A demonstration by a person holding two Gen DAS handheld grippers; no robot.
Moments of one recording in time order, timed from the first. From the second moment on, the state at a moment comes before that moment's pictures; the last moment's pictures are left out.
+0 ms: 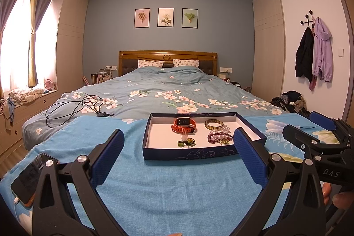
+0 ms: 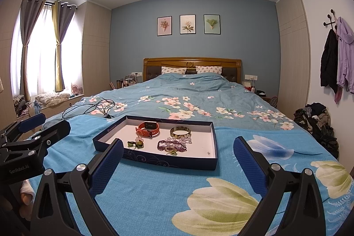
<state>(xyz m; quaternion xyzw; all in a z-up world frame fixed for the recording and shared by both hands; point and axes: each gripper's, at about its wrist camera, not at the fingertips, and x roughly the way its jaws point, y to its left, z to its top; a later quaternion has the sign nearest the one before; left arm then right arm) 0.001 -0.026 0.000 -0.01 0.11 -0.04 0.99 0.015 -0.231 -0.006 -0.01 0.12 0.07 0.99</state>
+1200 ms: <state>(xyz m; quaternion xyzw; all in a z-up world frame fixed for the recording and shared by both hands) 0.004 -0.026 0.001 -0.02 0.12 -0.05 0.99 0.020 -0.232 -0.006 -0.02 0.13 0.07 0.99</state>
